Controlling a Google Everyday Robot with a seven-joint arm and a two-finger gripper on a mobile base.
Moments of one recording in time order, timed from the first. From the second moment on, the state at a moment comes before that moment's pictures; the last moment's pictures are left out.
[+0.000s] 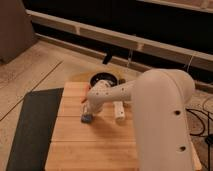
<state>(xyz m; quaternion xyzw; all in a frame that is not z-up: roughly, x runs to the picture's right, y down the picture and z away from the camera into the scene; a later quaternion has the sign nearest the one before) -0.062 0.176 0.888 -0.27 0.16 0.70 0.64</state>
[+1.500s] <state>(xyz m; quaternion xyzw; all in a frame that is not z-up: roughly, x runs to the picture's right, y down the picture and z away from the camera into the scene) -0.052 0.062 0.938 -0.23 0.12 0.60 0.76</state>
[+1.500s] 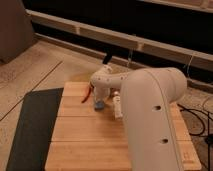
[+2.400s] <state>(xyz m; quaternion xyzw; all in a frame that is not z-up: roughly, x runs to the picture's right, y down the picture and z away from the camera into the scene) -0.118 0.137 0.890 -0.29 0.11 0.58 0.75</state>
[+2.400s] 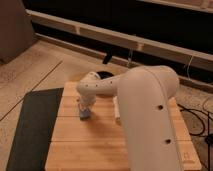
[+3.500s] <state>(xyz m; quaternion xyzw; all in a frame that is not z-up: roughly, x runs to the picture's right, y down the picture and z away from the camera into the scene) -0.029 0.177 0.858 -0.27 0.25 0.61 0.70</state>
